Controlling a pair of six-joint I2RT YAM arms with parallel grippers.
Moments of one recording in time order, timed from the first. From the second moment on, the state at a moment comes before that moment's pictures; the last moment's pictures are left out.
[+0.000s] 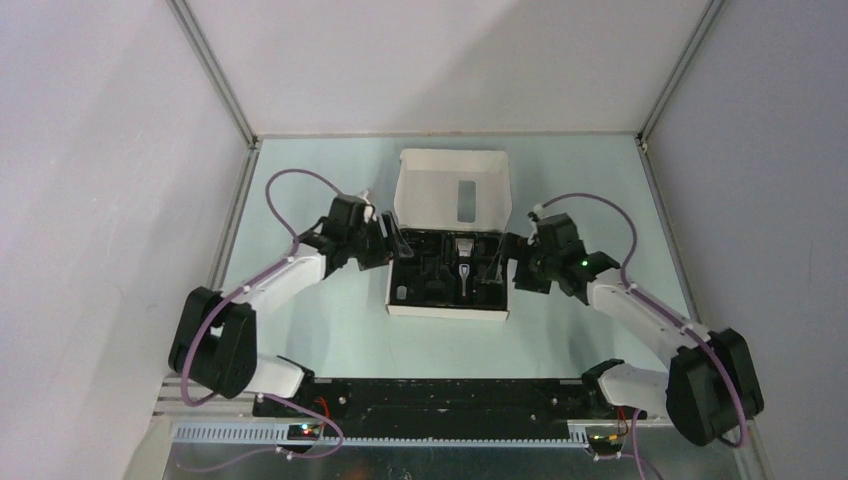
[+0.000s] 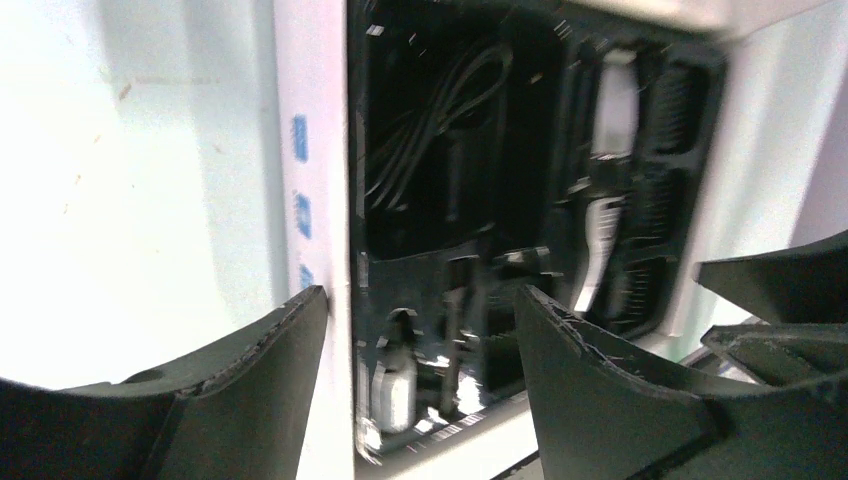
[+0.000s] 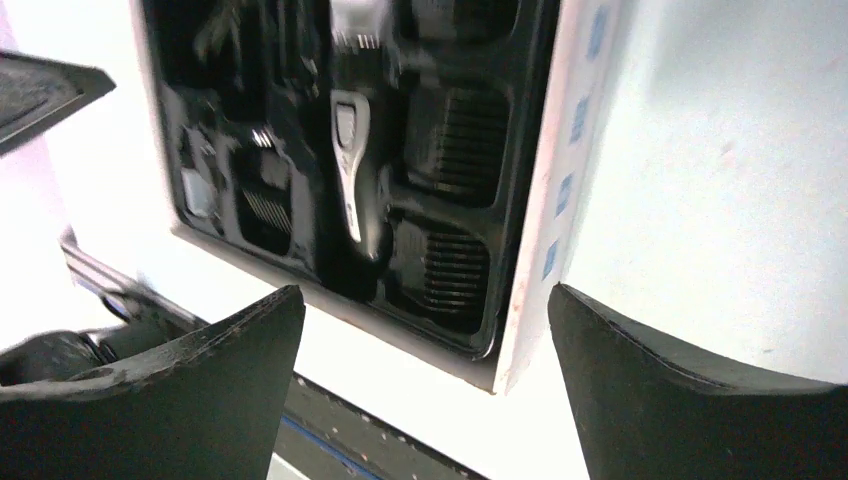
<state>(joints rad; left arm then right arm) -0.42 1.41 0.82 -0.26 0.24 -0.67 0.46 1.21 0.71 -0.37 -0.26 0.63</state>
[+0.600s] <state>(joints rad) -0.19 1.83 1.42 -0.27 0.38 -0.65 0.12 1.60 1.17 -0.35 -0.40 0.57</state>
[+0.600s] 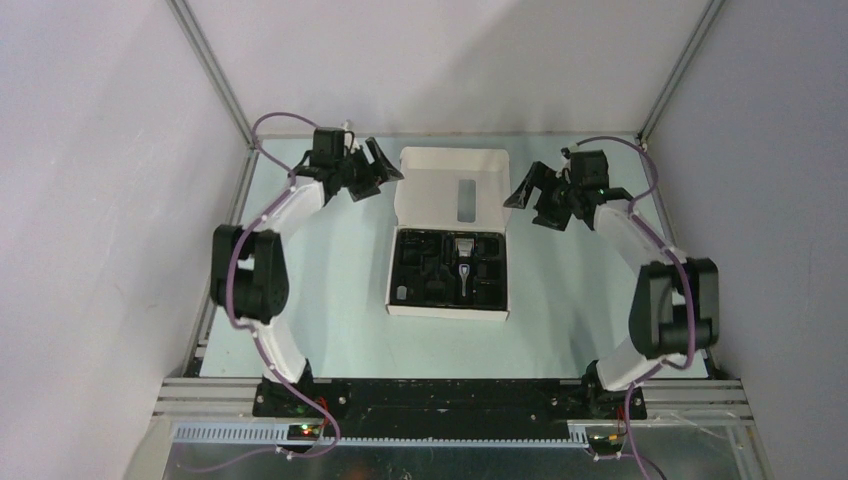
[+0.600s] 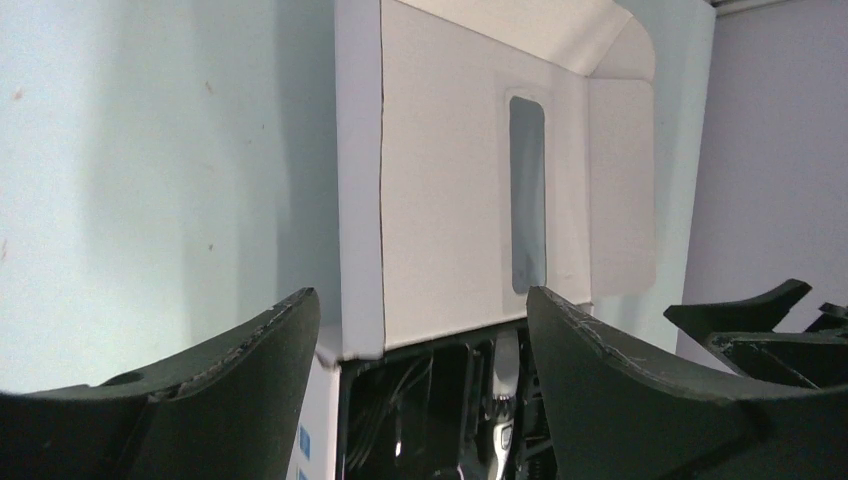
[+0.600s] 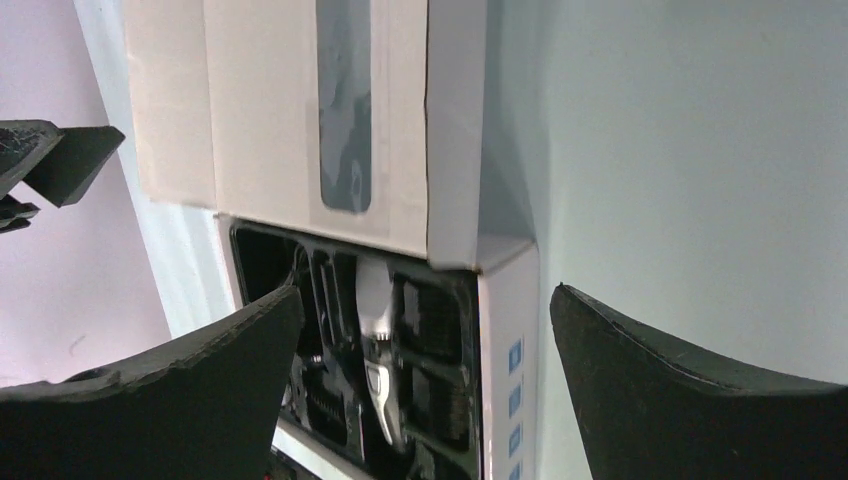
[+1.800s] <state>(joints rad) -0.33 2.32 2.06 -0.57 0.01 -0.34 0.29 2.23 1.96 -0.67 0.10 0.41</state>
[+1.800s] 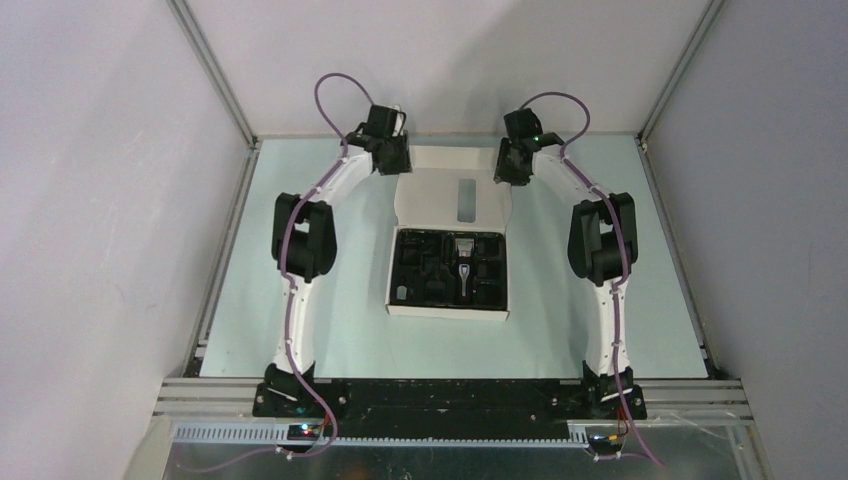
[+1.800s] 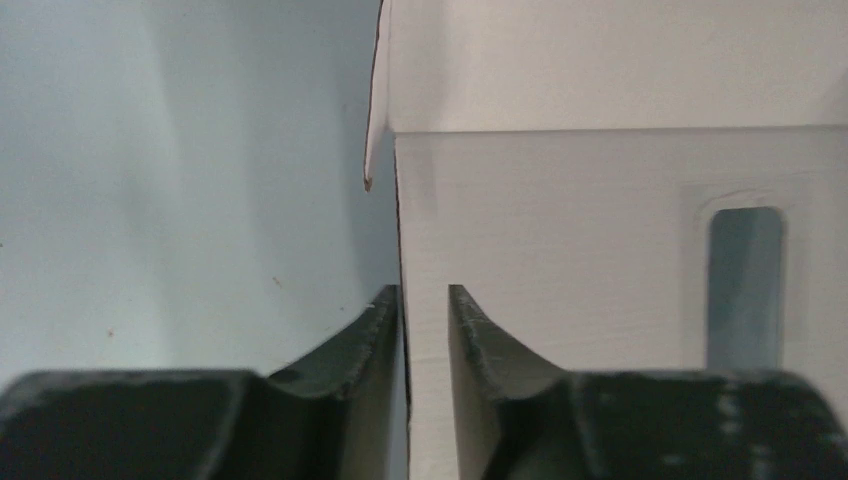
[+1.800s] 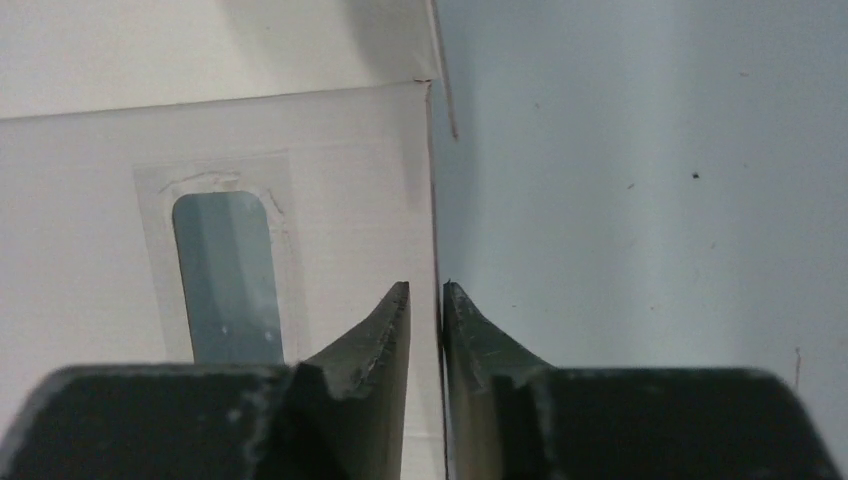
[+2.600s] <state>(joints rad) -0.39 1.71 1.35 -0.15 -0.18 -0.30 0.44 1.73 1.56 -0.50 0.30 0.30</state>
